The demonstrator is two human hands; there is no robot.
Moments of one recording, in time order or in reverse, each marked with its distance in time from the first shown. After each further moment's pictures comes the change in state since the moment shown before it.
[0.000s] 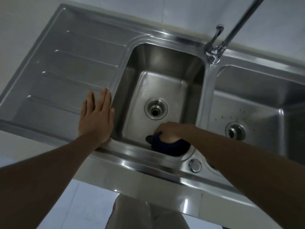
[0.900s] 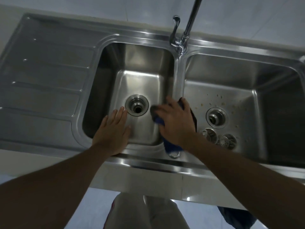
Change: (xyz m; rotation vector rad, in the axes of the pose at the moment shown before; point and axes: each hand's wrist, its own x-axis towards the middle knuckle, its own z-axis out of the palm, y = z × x) left_hand -0.032 0.095 0.022 -0.011 -0.300 0.266; right_hand -0.088 0.040 0.042 -0.332 0.936 0.102
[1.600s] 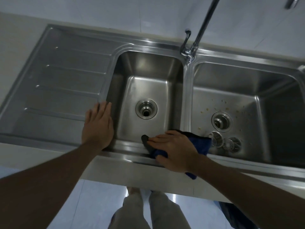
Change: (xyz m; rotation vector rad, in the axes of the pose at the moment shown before) left_hand -0.019 -0.076 -0.025 -0.069 0.318 -0.122; right_hand -0.050 -0.057 -0.004 0.342 -0.142 -0.254
